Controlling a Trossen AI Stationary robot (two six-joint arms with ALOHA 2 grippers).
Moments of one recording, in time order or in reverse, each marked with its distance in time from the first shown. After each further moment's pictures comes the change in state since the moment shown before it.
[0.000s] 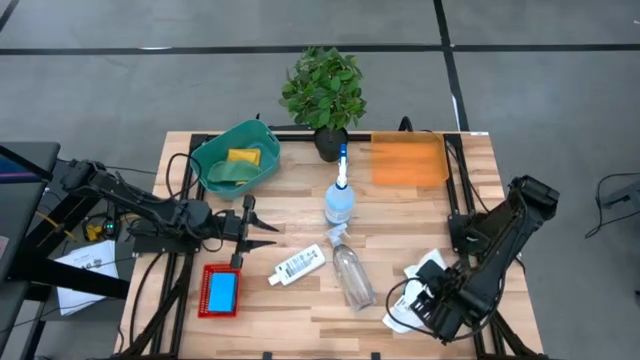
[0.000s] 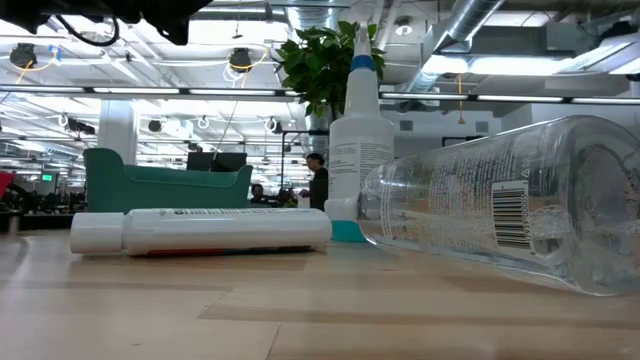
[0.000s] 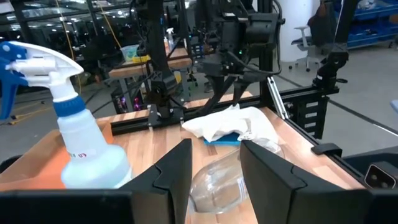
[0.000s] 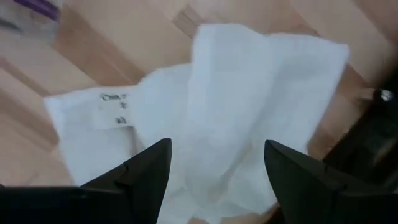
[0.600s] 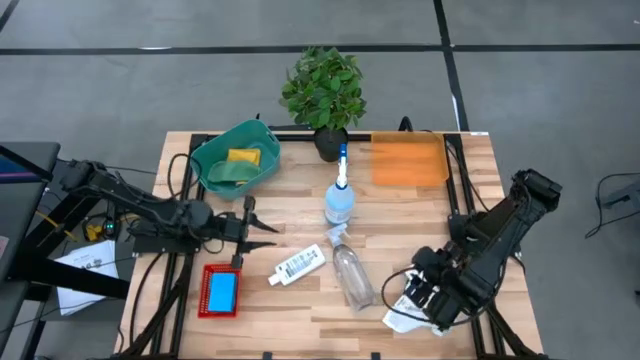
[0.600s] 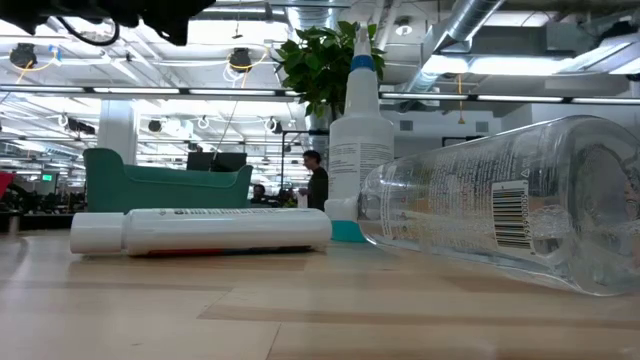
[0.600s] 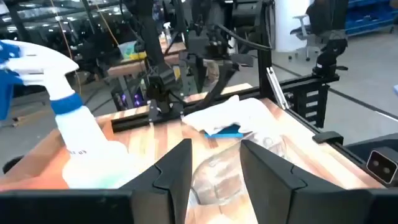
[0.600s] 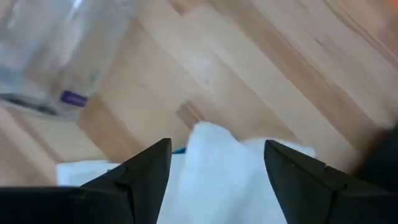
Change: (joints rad) left arm 0.000 0.004 0.000 -0.030 0.002 0.036; right arm -0.060 -0.067 -0.001 -0.067 0.260 -0.152
